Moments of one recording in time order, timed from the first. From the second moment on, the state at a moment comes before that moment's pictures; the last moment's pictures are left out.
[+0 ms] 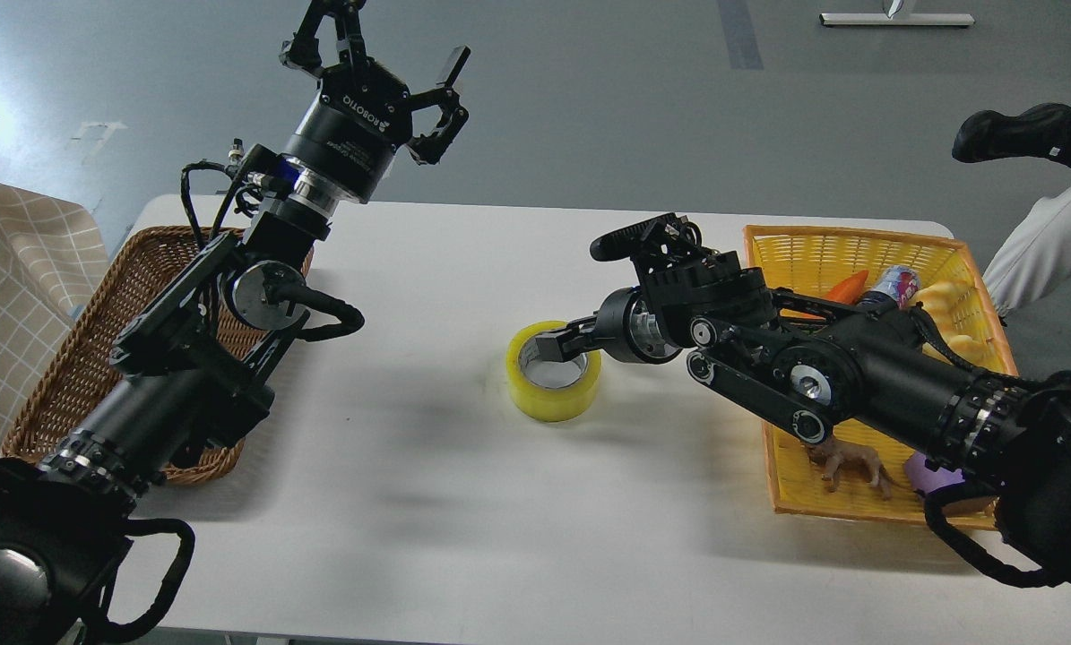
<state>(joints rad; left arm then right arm) -0.70 0.17 -1.08 -0.97 0.30 -0.49 -0.34 1.08 -0.02 0.24 0.87 -1.61 0.49 -0.13</state>
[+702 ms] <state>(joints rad) -0.69 0.18 -1.08 -0.97 0.30 -0.49 -0.34 0.93 -0.42 0.70 1.30 -1.60 0.49 -0.13</state>
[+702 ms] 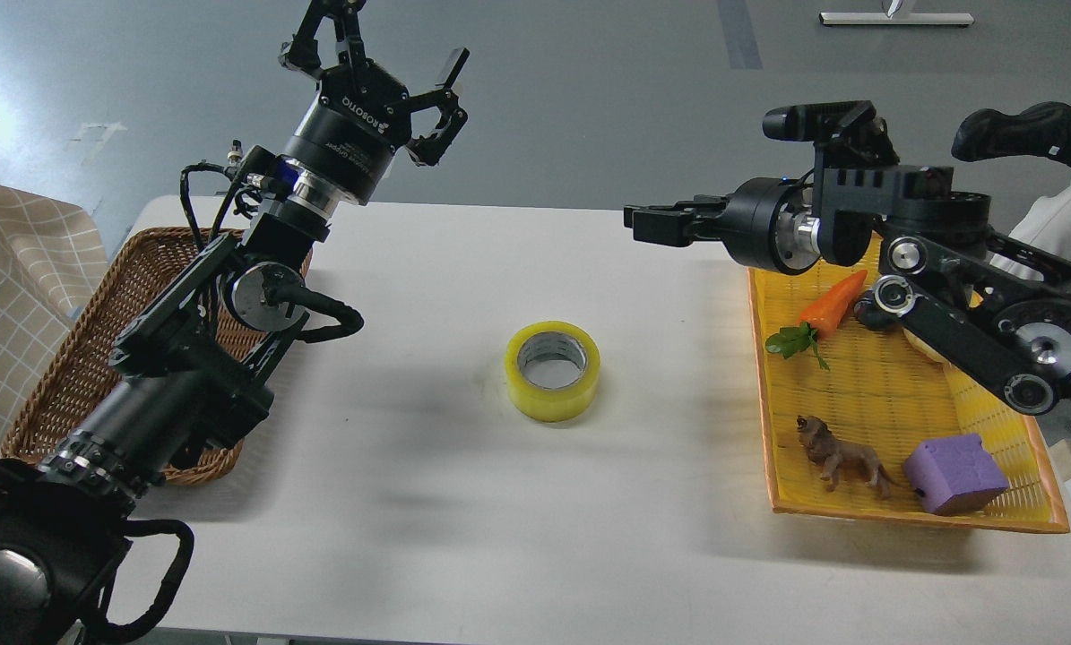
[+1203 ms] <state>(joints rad) -0.69 0.18 -1.07 -0.96 0.30 -0.49 -0.34 0.63 -0.38 1.32 1.39 -1.40 0.49 -0.12</state>
